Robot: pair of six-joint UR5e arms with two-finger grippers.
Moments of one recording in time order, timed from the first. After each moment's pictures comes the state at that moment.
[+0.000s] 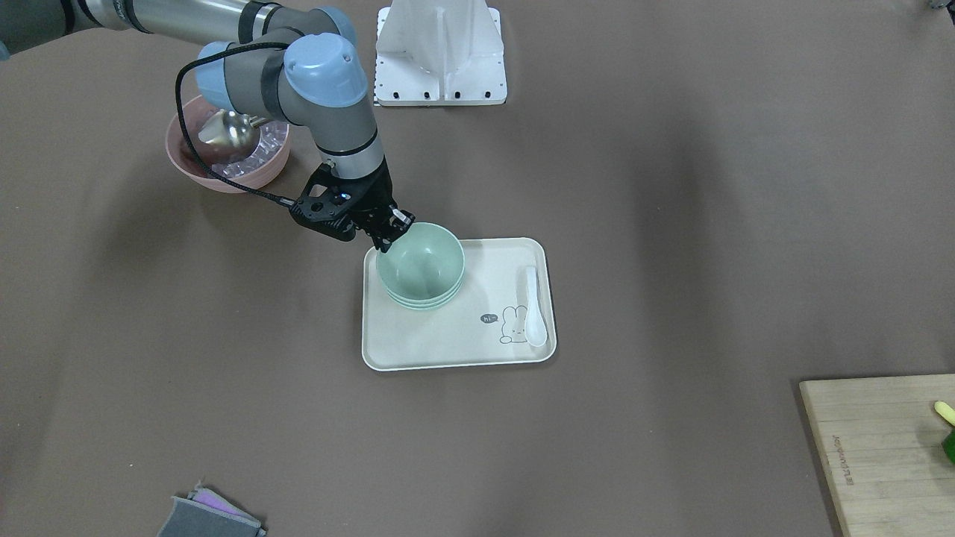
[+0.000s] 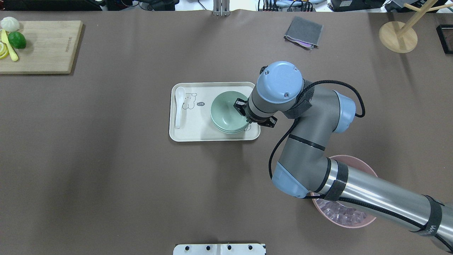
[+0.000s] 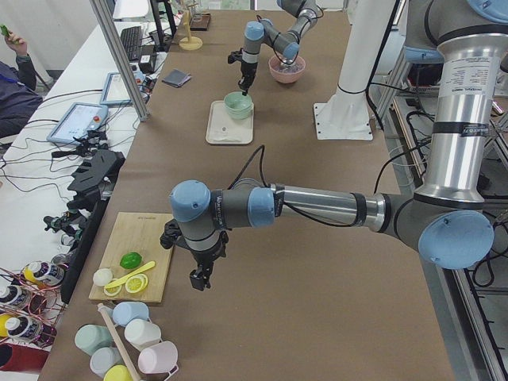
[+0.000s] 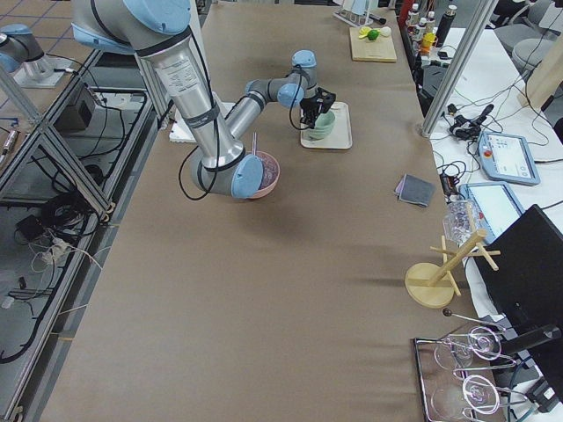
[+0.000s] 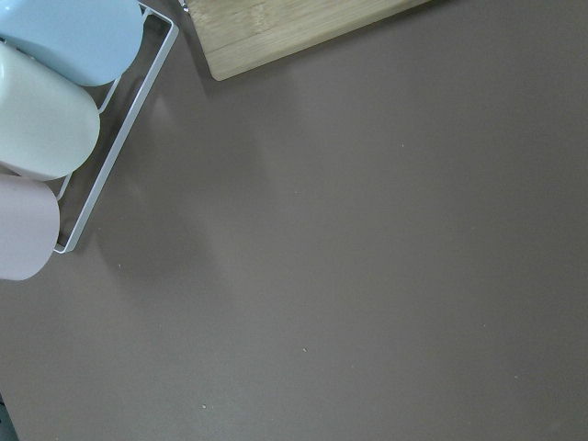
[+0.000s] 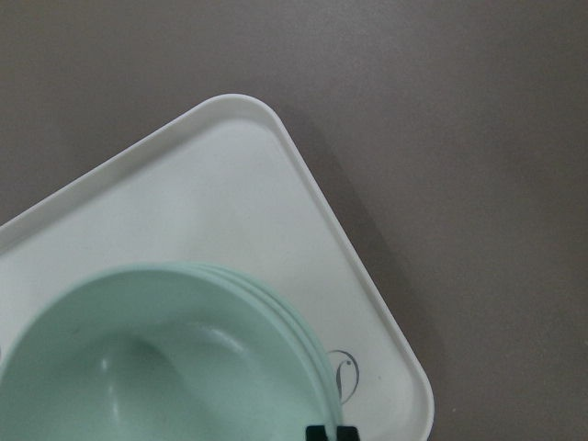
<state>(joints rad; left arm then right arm) -1.62 -1.63 -1.62 -1.38 -2.27 0.43 0.56 -0.92 1.66 -1.48 1.82 1.69</state>
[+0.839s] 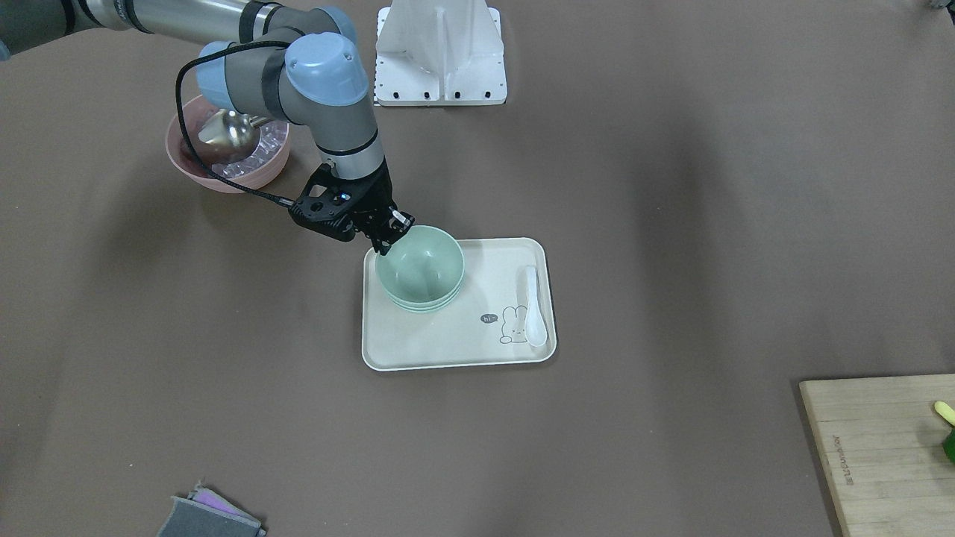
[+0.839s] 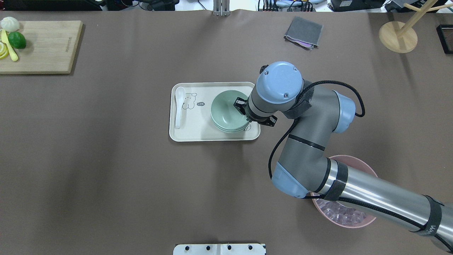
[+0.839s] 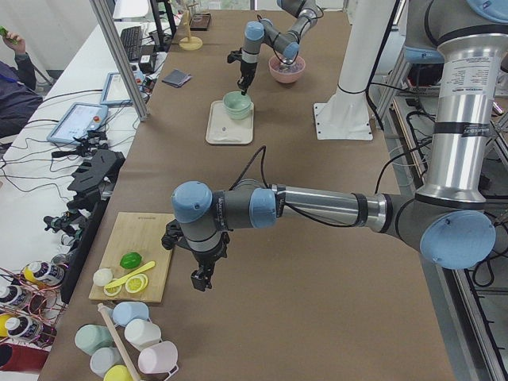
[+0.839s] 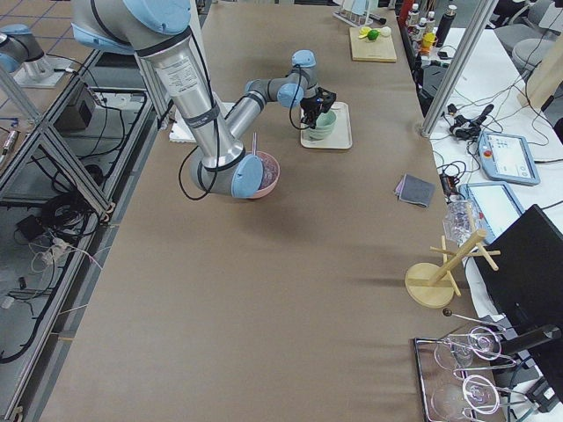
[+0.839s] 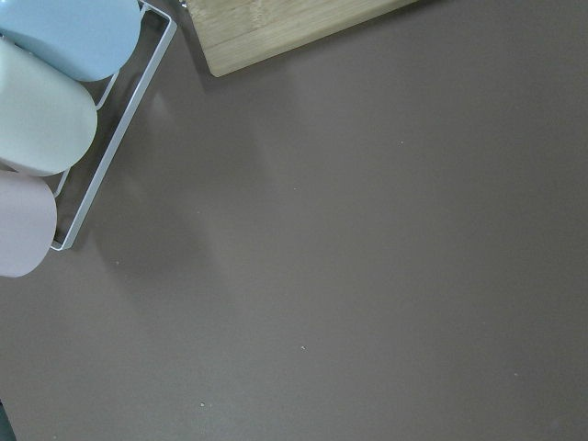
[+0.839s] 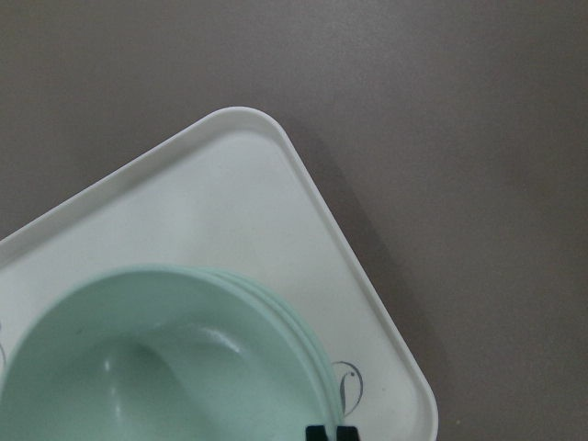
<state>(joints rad) -1.62 -1.62 -1.62 -1.39 -2.28 0.43 0.56 -0.92 1.66 -1.48 1.80 1.69</state>
